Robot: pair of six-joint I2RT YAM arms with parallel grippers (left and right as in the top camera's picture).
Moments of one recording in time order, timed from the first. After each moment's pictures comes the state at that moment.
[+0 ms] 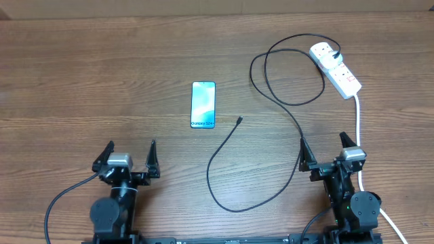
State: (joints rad) left arm 0.03 0.02 0.01 -0.03 0.08 -0.07; right arm 0.06 0.01 0.02 -0.03 -0.09 0.04
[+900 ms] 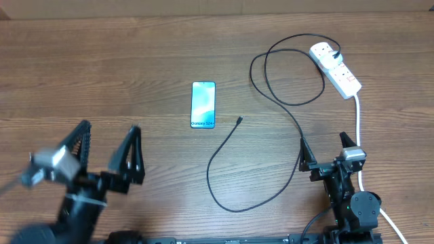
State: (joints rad) left arm 0.03 0.44 0.99 -0.49 0.27 -0.39; right arm 0.05 0.01 0.02 -0.03 -0.09 0.04
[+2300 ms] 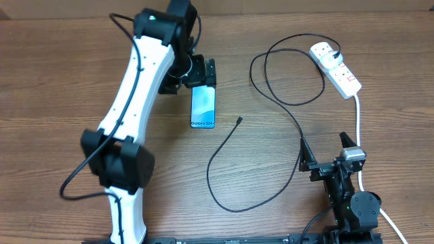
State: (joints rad) left arm -0.32 2.15 2.22 -1.55 0.20 -0.42; right arm 0.06 0.01 0.02 -0.03 -0.09 0.04
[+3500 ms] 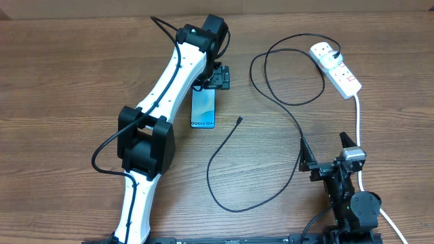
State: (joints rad) left arm -0.42 2.33 2.18 -1.30 -0.06 -0.46; right arm 0.05 0.01 0.02 -0.03 -0.09 0.04
